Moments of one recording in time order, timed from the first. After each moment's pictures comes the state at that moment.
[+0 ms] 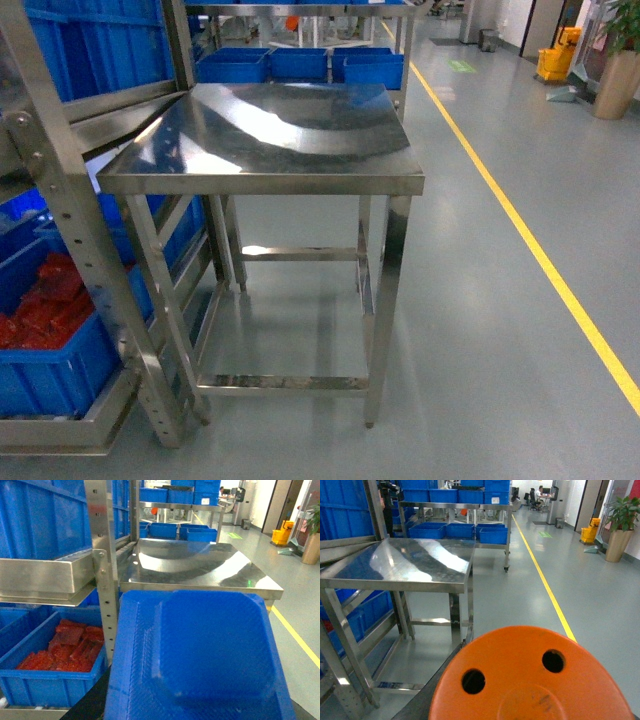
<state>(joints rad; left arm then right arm) 0.00 0.01 0.01 -0.01 0.00 -0.01 0.00 0.01 0.01 -0.01 0.00 -0.01</state>
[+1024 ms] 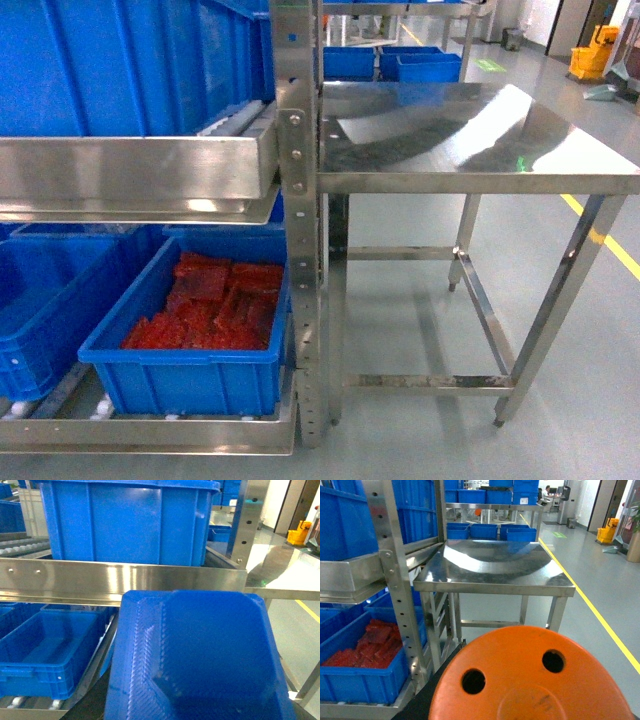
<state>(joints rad) 0.00 0.01 0.01 -0.01 0.00 -0.01 0.00 0.01 0.01 -0.01 0.00 -0.01</state>
